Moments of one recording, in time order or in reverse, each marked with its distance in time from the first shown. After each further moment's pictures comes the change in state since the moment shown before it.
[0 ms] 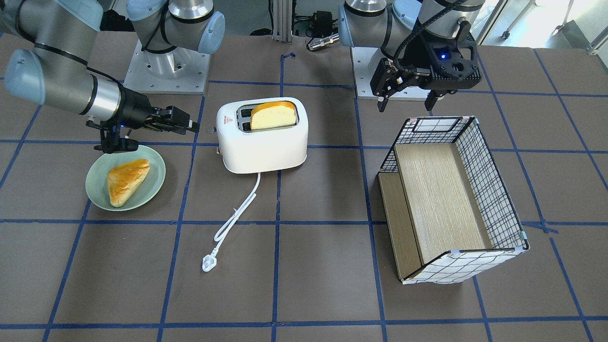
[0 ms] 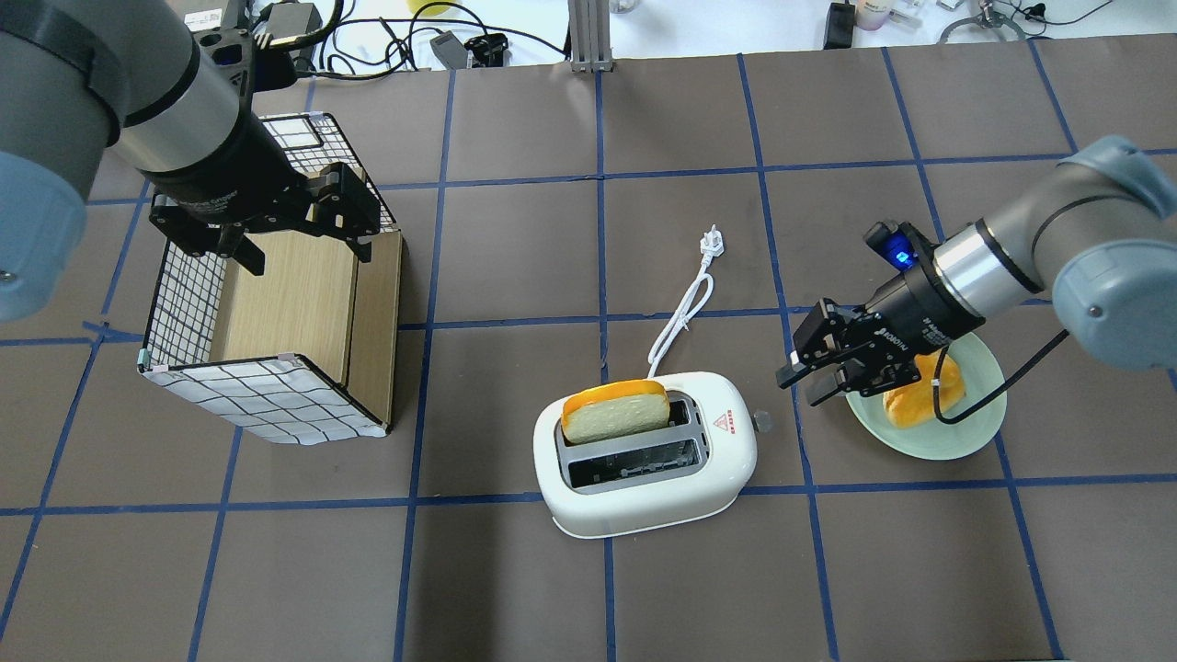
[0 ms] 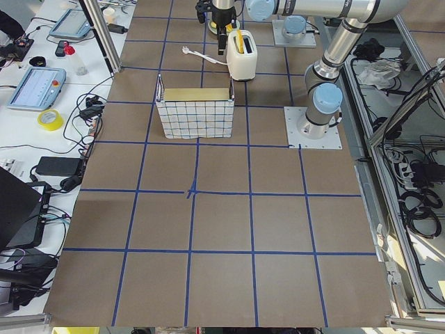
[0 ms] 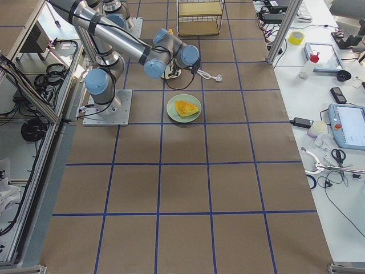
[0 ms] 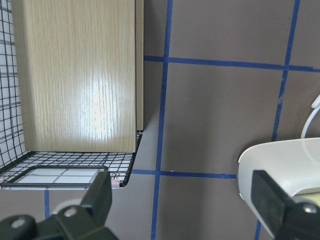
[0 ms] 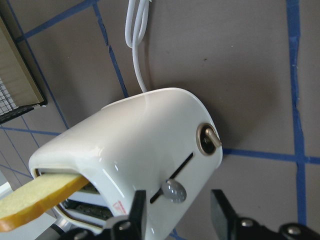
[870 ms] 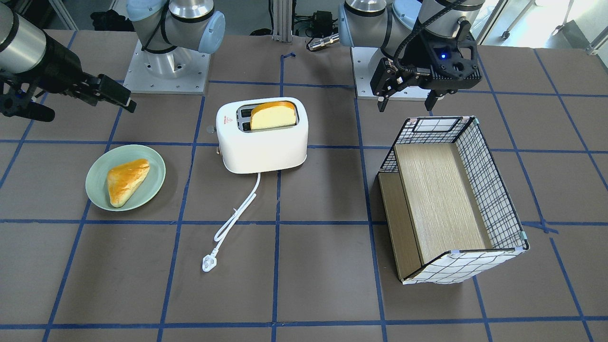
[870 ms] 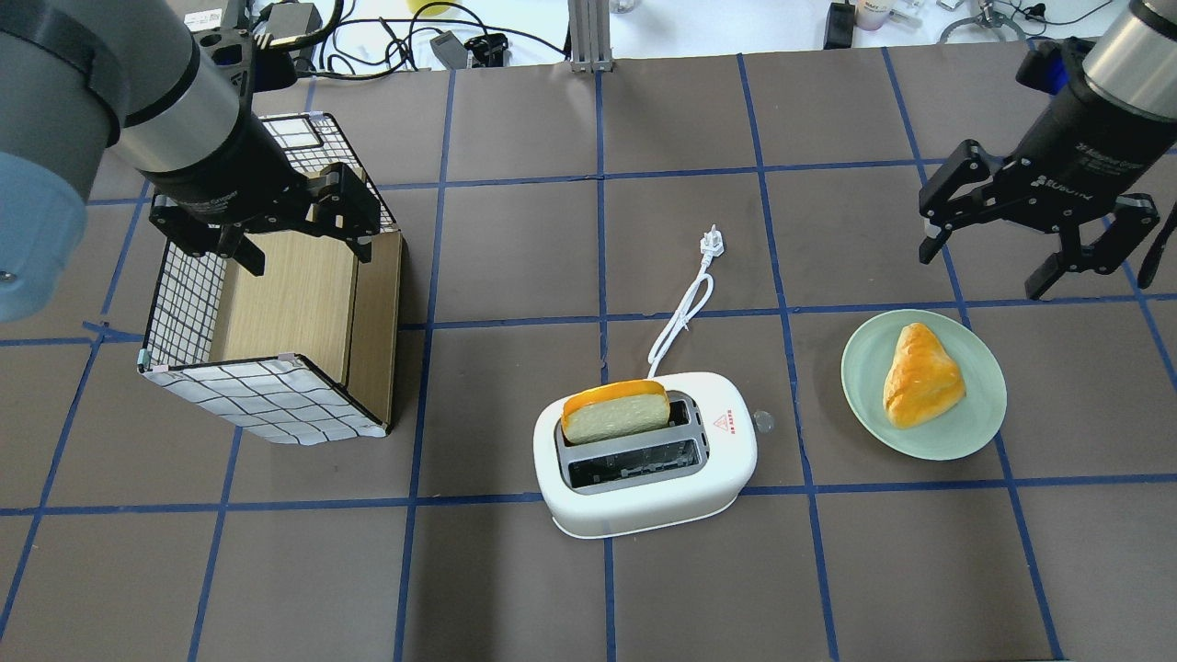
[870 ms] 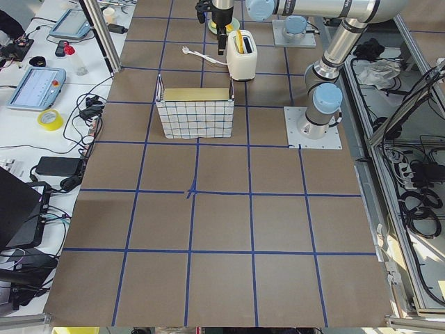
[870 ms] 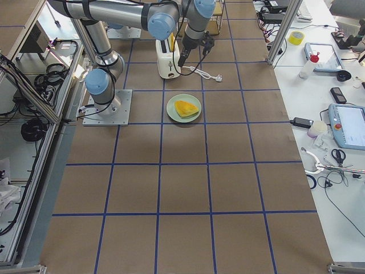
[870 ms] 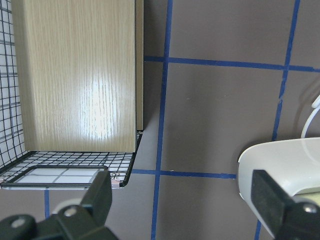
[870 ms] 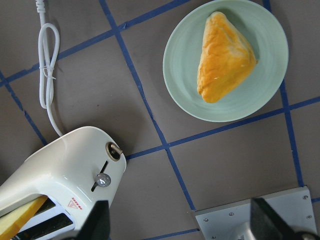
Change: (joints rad) left arm 0.000 0.000 0.000 0.000 0.000 0.000; right arm 0.047 -0.017 -0.380 0.164 -0.422 0.334
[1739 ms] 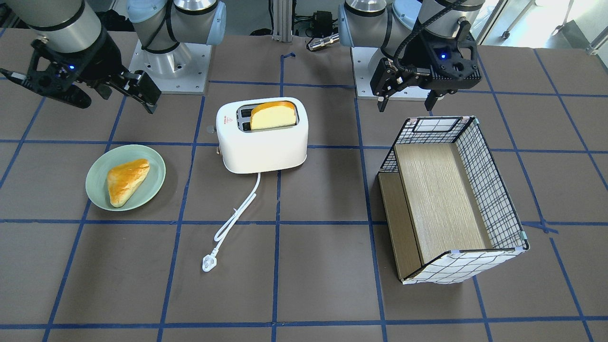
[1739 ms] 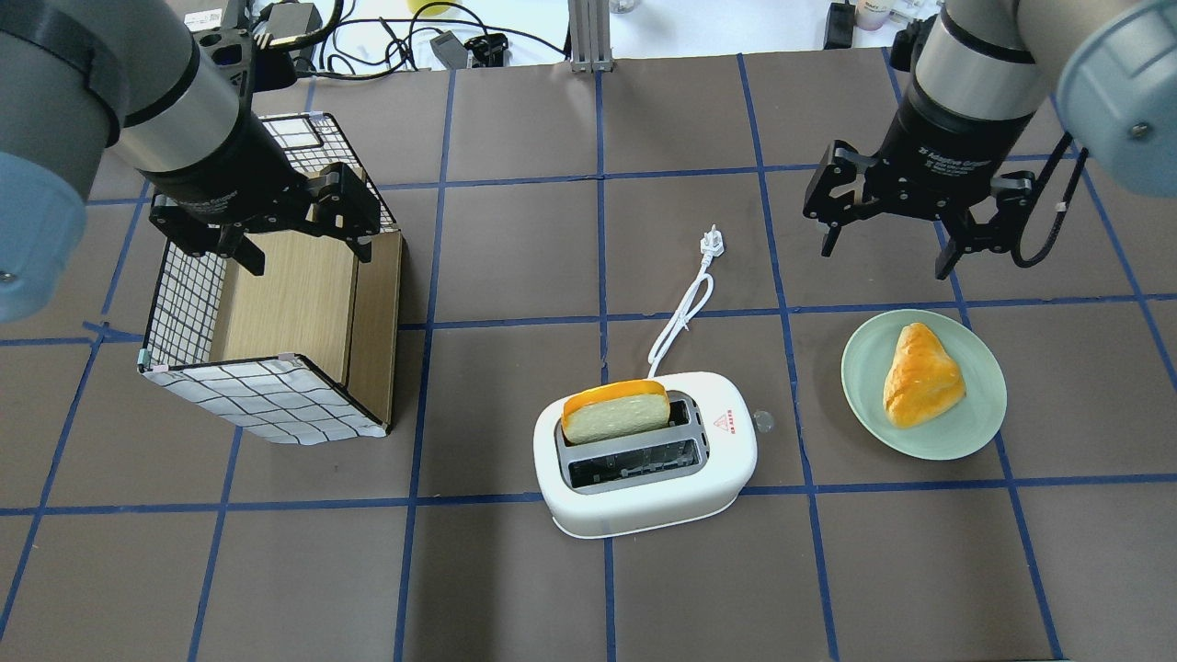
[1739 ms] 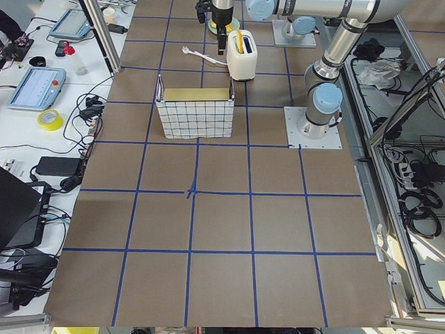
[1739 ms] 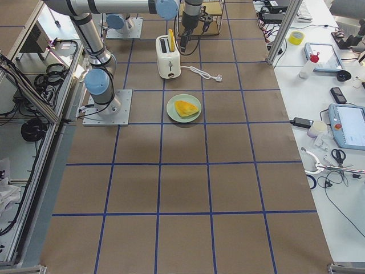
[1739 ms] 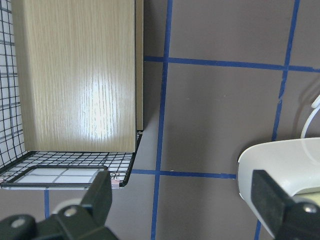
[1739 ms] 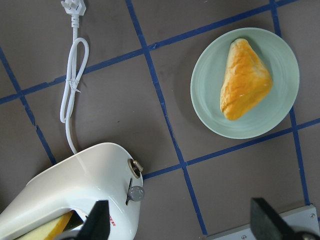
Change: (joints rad) left arm 0.000 0.000 0.000 0.000 0.000 0.000; right arm 0.270 0.000 0.001 -0.149 -0.109 0.227
